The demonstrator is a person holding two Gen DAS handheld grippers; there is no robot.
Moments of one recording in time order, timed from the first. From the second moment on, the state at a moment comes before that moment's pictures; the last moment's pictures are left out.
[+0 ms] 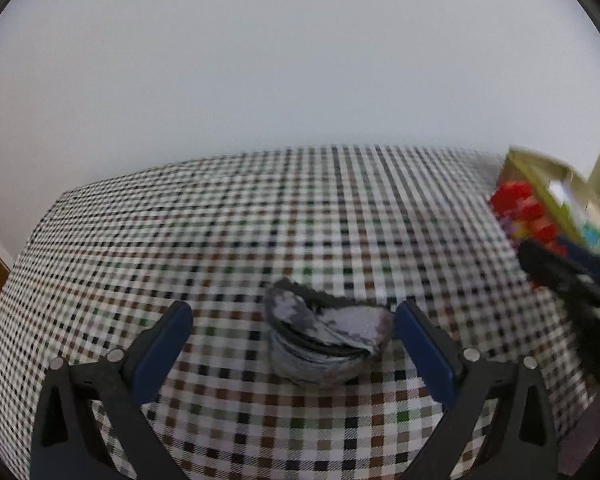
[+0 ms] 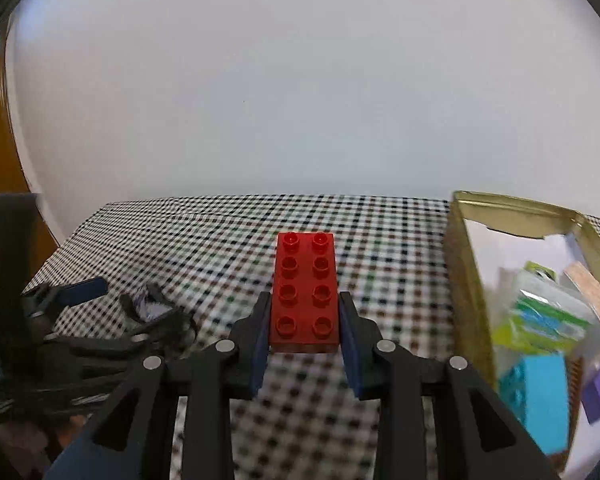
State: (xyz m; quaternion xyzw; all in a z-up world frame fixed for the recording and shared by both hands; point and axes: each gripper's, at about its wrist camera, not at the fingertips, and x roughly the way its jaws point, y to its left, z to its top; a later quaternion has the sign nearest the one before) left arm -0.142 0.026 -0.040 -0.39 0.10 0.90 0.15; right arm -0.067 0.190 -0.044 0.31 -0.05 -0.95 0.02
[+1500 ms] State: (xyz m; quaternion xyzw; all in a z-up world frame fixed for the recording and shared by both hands) left arm -0.100 0.032 -0.011 -0.29 0.04 0.95 0.09; right arm -0.031 0.203 -0.015 0.22 -0.07 -0.97 0.00
